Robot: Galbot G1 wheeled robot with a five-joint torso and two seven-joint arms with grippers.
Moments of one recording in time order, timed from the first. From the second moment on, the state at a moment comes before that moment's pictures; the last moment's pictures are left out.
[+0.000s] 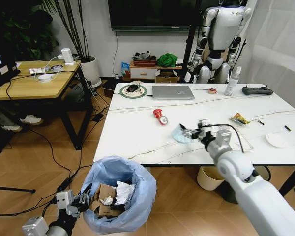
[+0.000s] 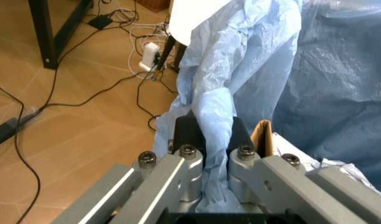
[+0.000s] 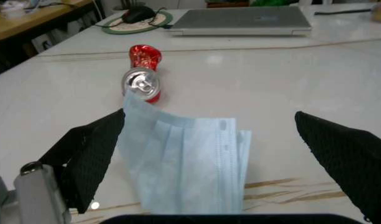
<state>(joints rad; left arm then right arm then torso) 2.00 -1.24 -0.71 -2.36 -0.70 0.25 -0.08 -1.00 1.01 0.30 1.86 0.70 -0.45 0.08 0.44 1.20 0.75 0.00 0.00</state>
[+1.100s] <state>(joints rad) 2.00 -1.22 -0.71 -2.36 -0.71 0.25 -0.07 -0.97 1.07 0.22 1.70 0.60 -0.41 0.02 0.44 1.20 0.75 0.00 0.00</state>
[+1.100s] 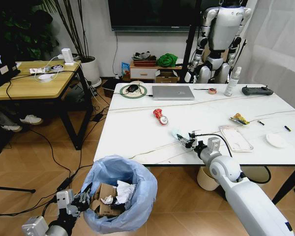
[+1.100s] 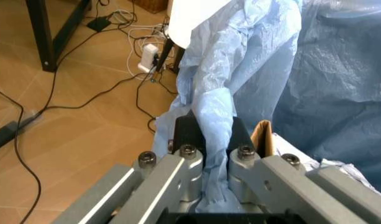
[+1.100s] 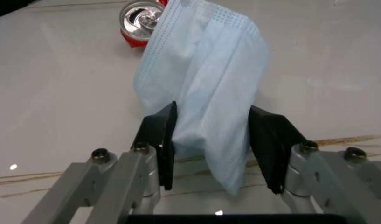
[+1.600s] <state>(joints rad) 2.00 -1.22 -0.72 -2.36 -0.72 0.25 -0.07 -0.99 1.00 0.16 1.92 0.71 -0.32 -0.02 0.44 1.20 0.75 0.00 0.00</state>
